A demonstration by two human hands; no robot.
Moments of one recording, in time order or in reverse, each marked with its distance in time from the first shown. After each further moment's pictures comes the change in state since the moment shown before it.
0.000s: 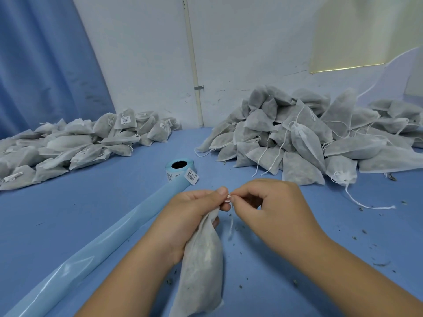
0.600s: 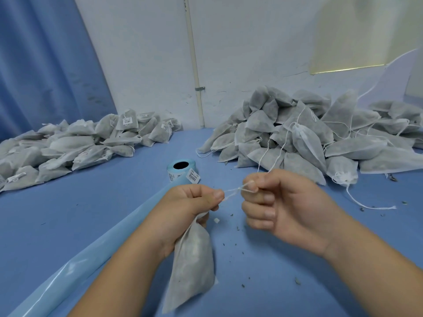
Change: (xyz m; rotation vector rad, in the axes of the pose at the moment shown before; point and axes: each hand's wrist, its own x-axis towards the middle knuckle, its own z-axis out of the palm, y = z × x) left_hand -0.001 0.008 -0.013 0.100 0.023 0.048; right_hand 0.015 0.000 -0.025 1.253 -0.559 0.520
